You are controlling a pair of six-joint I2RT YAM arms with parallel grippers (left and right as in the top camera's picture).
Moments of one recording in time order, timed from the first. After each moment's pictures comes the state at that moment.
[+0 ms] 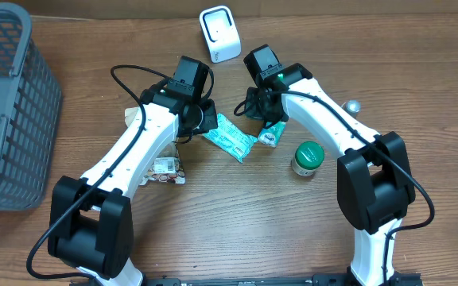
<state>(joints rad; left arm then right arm) -0.37 1.80 1.37 -0.78 0.07 -0.52 0.46 2.09 1.67 -0.87 0.01 0.62</state>
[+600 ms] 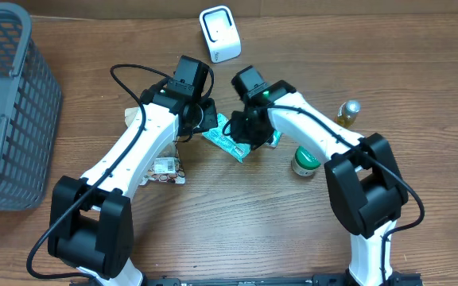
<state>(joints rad) -0.37 1.80 1.37 -0.76 0.06 -0.52 0.54 2.09 1.56 -0.85 -0.21 0.62</state>
